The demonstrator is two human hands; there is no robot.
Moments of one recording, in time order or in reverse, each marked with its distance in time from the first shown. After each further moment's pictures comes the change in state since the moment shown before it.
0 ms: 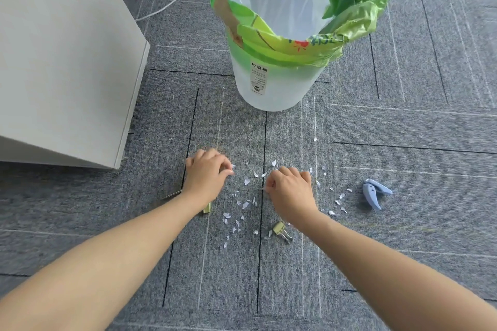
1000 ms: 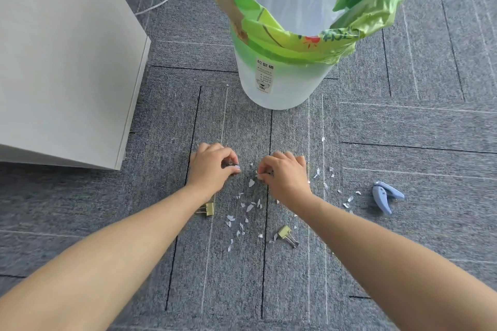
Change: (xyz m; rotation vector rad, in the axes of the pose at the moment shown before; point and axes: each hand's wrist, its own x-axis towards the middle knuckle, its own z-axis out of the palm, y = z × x) left_hand 0.018 0.002 -0.007 -0.088 -0.021 -0.036; right_hand 0.043 -0.012 -0.004 0.093 0.029 -0.046
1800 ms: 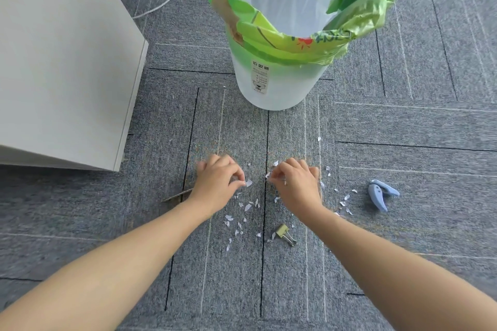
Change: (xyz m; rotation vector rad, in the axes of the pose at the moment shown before) left_hand -0.027 0.009 0.010 0.075 -0.083 0.143; right_hand -0.026 0.019 -0.002 0.029 0.036 0.130
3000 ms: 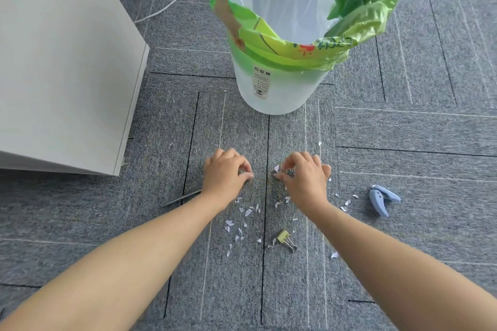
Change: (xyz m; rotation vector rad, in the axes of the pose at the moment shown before) left_hand 0.028 0.018 0.002 -0.037 0.081 -0.093; right_hand 0.017 0.007 -0.011 0.041 0.096 0.146
